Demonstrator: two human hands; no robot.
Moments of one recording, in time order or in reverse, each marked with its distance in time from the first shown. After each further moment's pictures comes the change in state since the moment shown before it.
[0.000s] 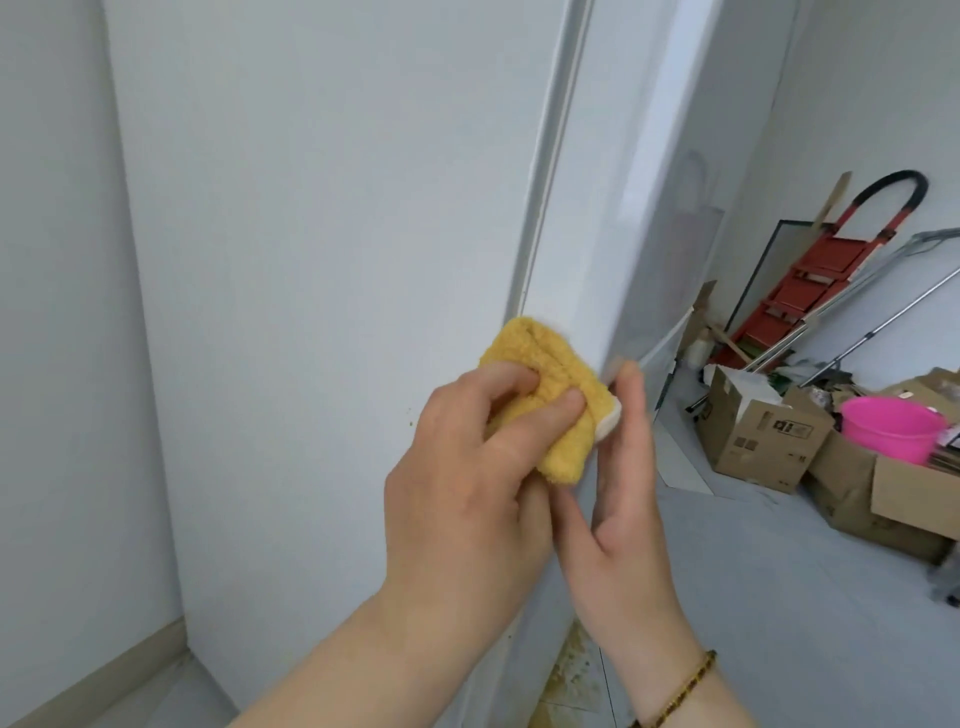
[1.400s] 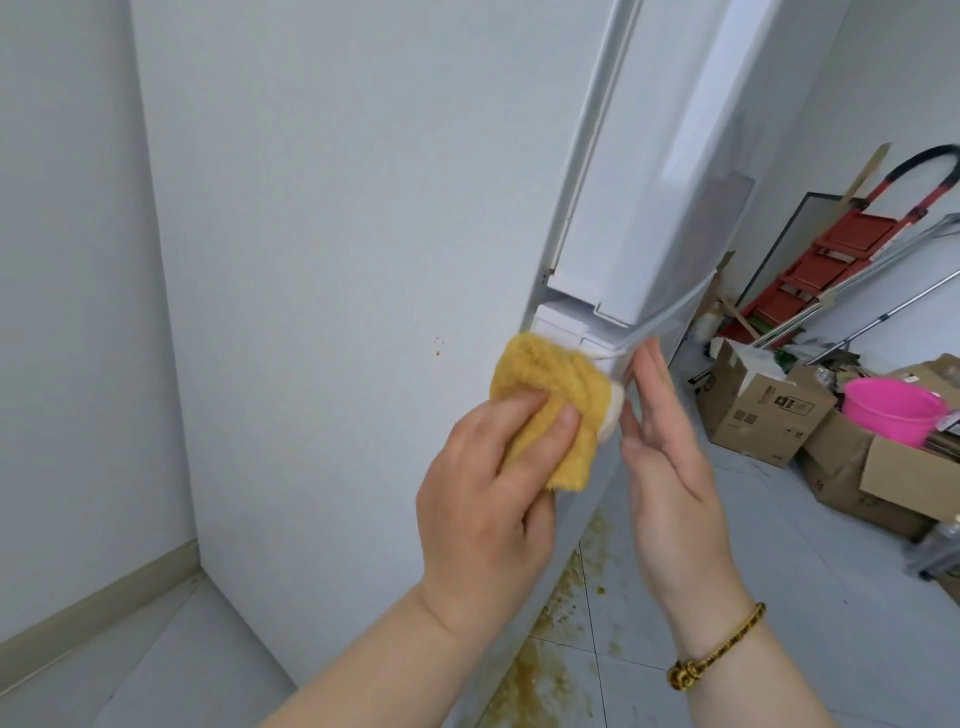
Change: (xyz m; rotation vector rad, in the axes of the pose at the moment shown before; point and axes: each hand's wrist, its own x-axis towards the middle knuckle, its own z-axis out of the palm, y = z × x) left_hand -0.064 -0.026 0.028 -0.024 0.153 0.080; right_hand -0.012 0.011 -0.020 0.169 0.004 0.187
